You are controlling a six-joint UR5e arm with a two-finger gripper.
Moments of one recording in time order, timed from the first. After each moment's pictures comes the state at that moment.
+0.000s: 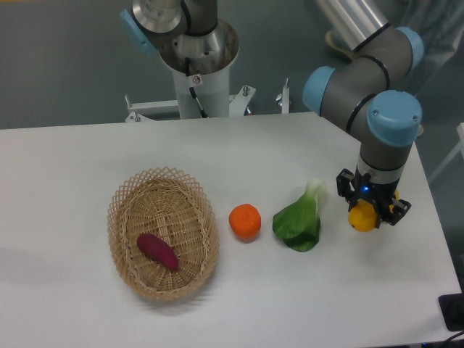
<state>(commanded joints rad) 2.69 -2.05 -1.50 -0.99 1.58 1.41</state>
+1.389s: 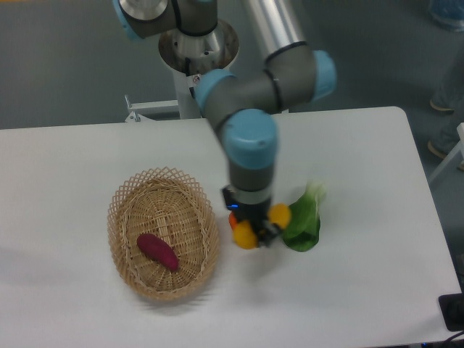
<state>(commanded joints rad) 2.25 -1.93 -1.66 -1.01 1.56 1.12</state>
